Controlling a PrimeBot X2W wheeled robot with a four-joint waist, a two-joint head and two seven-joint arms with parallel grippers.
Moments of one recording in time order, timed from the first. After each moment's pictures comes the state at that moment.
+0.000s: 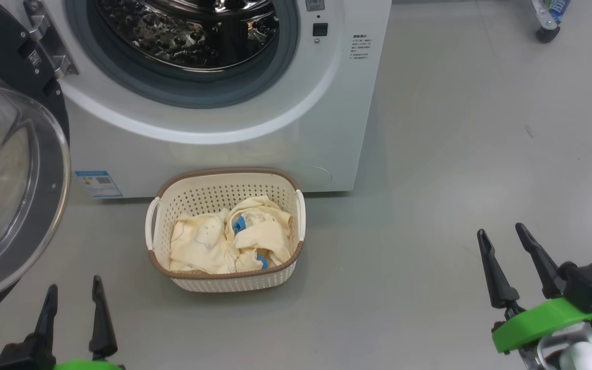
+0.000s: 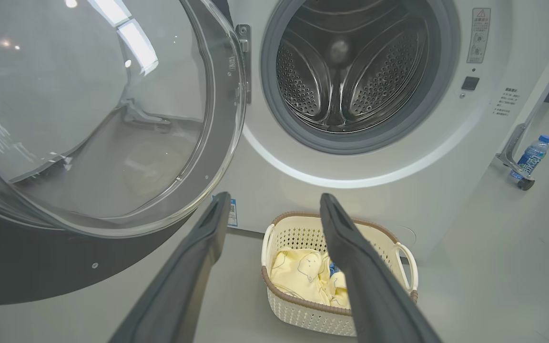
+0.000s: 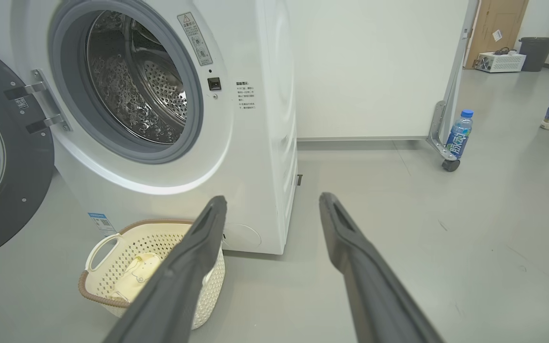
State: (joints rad) left arm 0.08 0.20 -0.08 0.10 -0.31 0.10 -0.24; right arm 0.02 -0.13 0.03 0.17 0.21 0.13 -0.25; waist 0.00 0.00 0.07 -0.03
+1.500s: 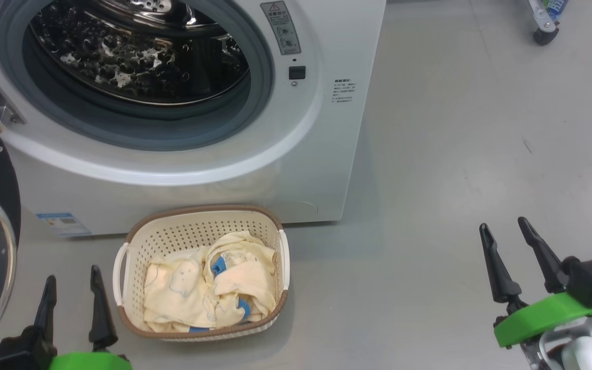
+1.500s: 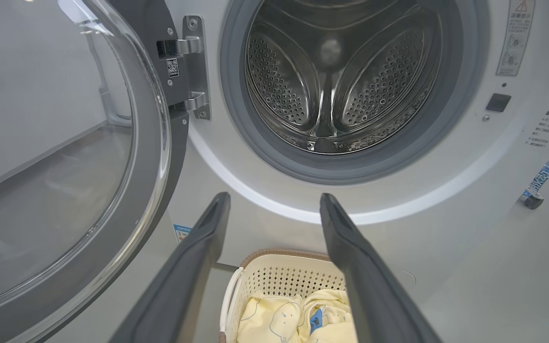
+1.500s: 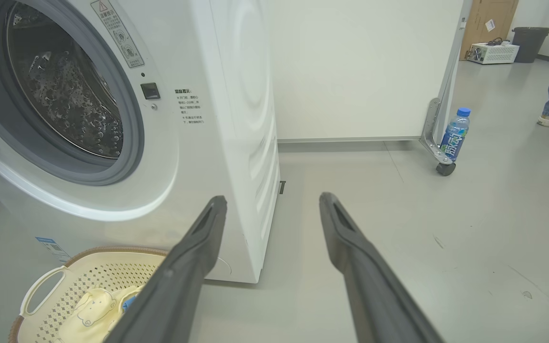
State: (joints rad) left arm 0.05 0.16 -0.04 0.10 -0.30 0.10 -0.25; right arm 0.00 -0.13 0.03 0.17 0.21 0.13 -0.25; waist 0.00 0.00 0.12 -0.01
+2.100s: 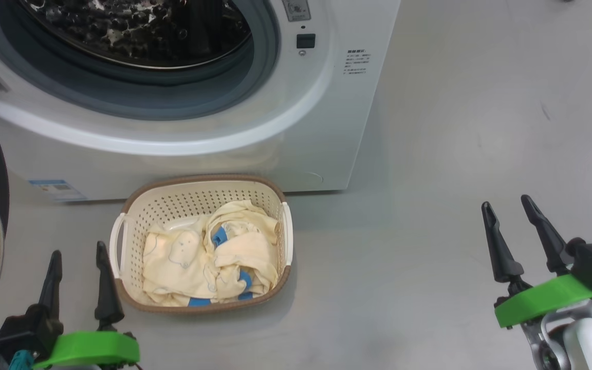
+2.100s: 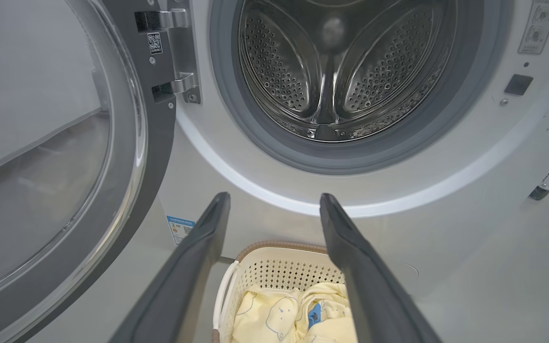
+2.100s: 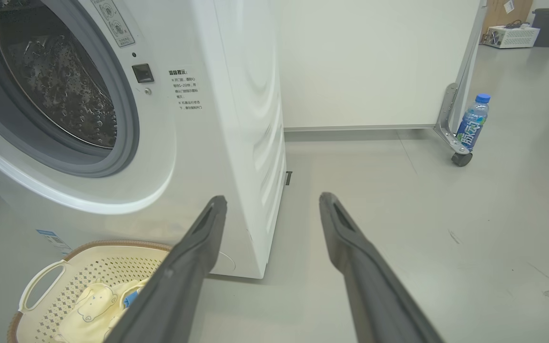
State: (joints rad) left arm 0.00 0.14 -0.04 0.10 -0.29 0.08 -0.25; right arm -0.04 -0.14 0.03 0.14 0.21 0.13 -0.25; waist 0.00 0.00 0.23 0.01
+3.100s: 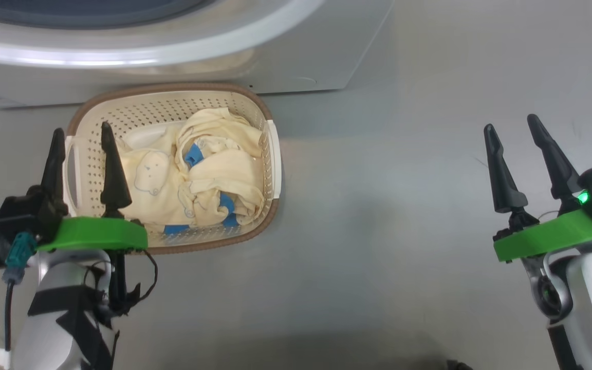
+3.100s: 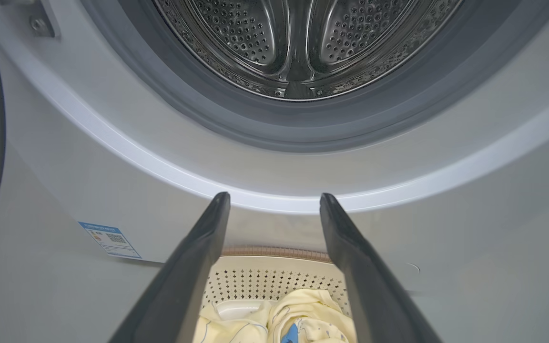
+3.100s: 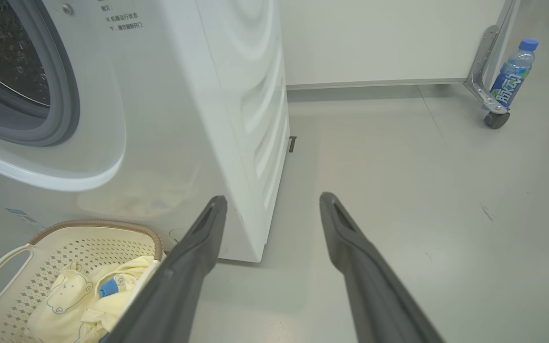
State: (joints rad) left arm -0.40 0.10 -0.06 0.27 -0.25 0.02 -0.26; right arm -0.24 -0.15 0.05 0.11 0.22 0.13 -0.25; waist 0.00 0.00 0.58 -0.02
